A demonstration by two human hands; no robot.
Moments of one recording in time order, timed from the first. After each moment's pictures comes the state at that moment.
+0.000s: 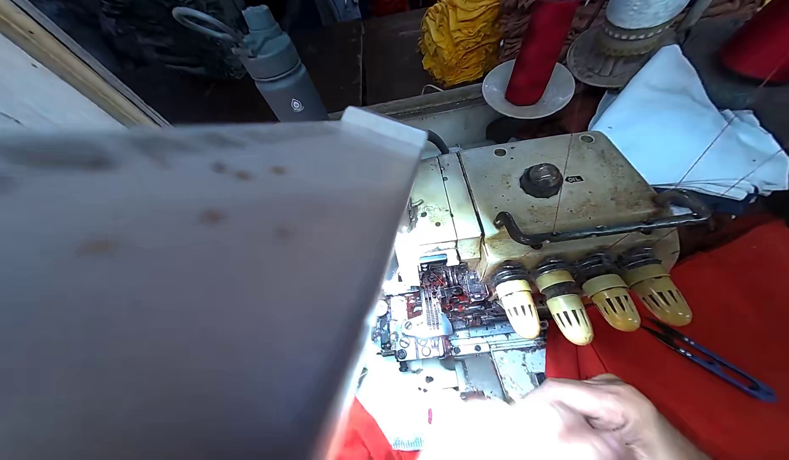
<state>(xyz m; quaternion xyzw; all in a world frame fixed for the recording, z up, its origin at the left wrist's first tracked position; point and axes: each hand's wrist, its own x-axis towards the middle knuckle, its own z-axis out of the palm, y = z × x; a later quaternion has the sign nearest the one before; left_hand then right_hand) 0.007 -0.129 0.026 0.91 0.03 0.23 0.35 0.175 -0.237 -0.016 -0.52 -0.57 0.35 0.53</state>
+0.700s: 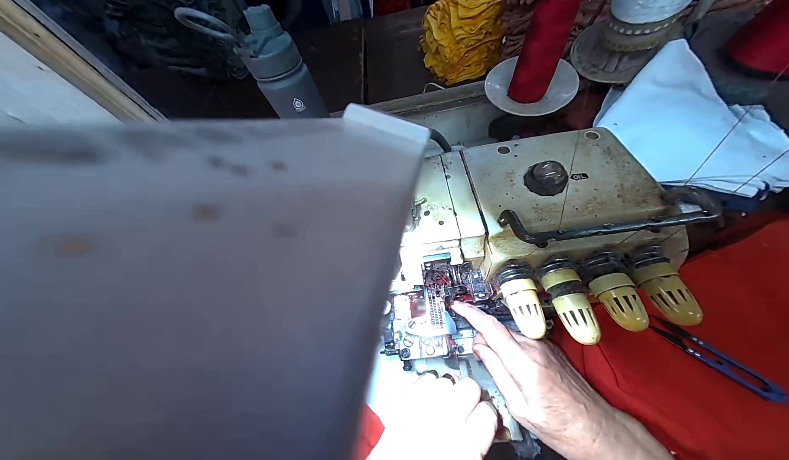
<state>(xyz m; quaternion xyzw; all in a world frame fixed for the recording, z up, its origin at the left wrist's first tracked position) -0.015 -0.095 -0.016 0.97 0.03 0.18 0.17 0.147 -0.180 -0.052 -0.69 -0.62 0.05 0.36</state>
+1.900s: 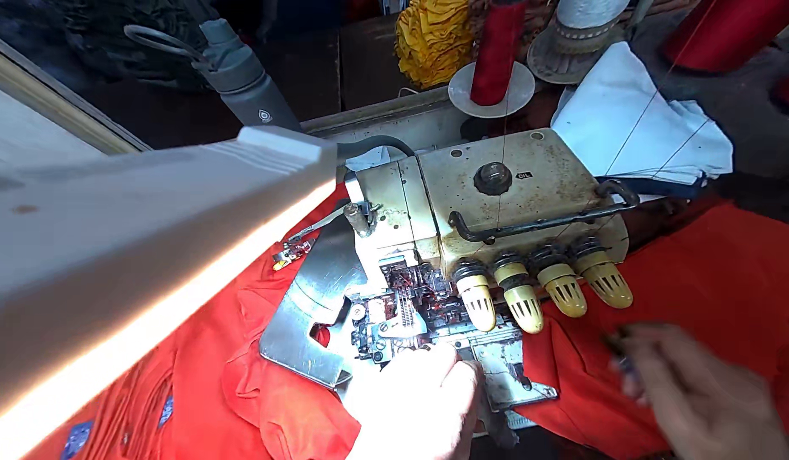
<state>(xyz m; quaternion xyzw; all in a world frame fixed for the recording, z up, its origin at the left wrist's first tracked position) 0.011 -0.098 0.005 0.95 0.11 0.25 0.13 0.210 -0.294 -0.032 -0.78 -0.47 0.02 0.41</state>
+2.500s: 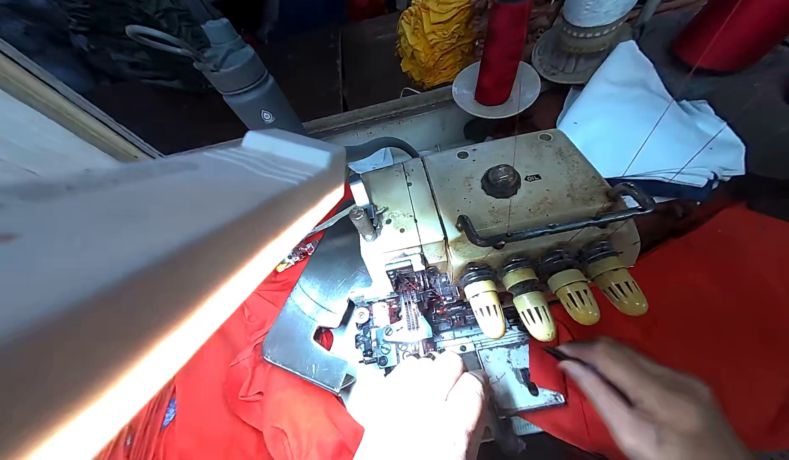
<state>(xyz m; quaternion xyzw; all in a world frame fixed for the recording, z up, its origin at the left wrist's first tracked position) 0.009 -0.099 0.015 0.96 0.11 0.23 0.15 0.184 -0.265 -0.017 -0.80 -0.51 0.03 0.32</state>
